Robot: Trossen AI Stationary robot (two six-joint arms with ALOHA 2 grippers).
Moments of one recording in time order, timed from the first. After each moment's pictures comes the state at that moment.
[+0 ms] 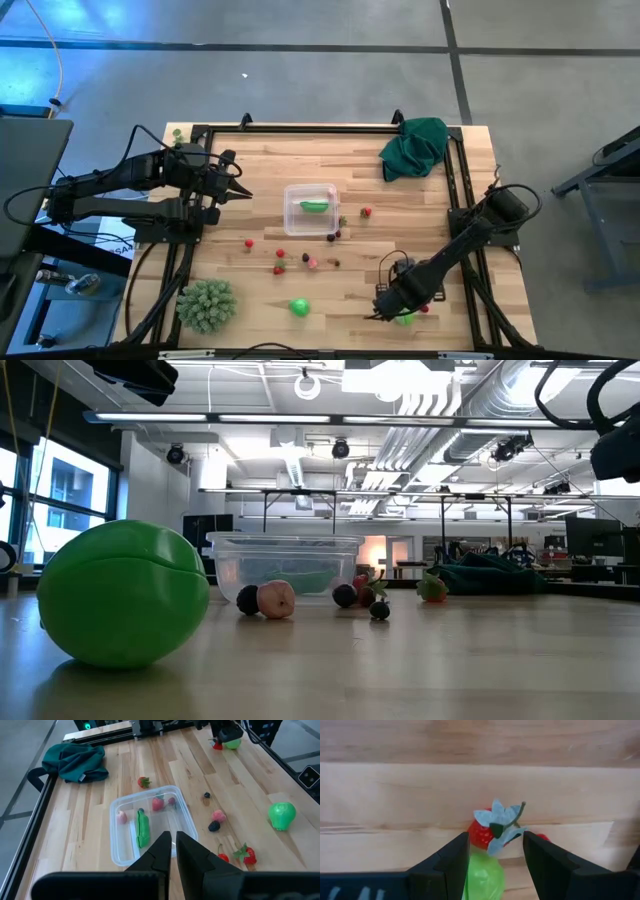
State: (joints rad) left arm 0.31 0.68 0.82 -0.71 0.22 0.31; right arm 0.69 1.84 1.21 -0.97 -0.19 2.20
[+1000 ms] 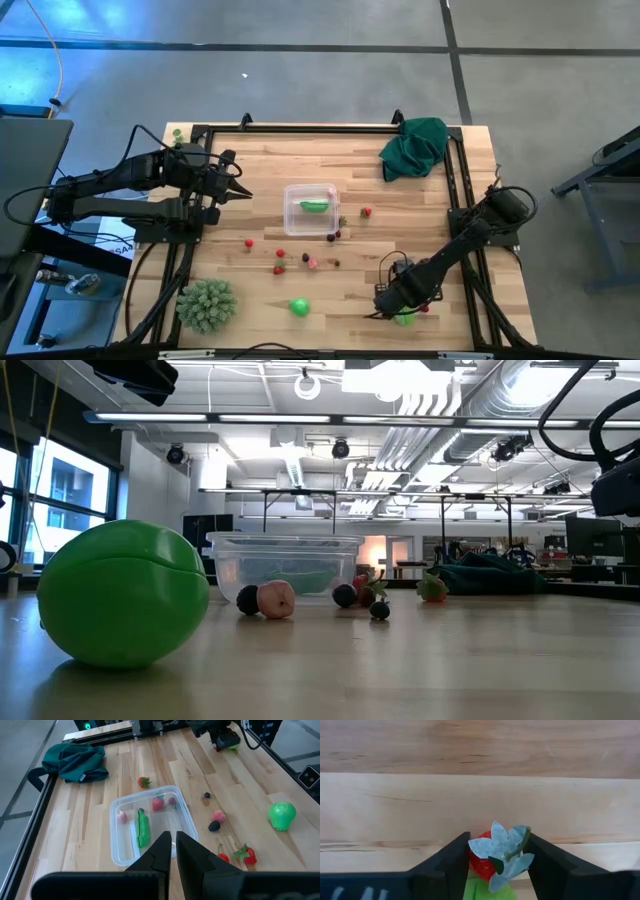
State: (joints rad) left arm 0.31 0.69 0.82 -0.71 0.22 0.31; right arm 0.69 1.84 1.11 -0.83 -0.18 2.20
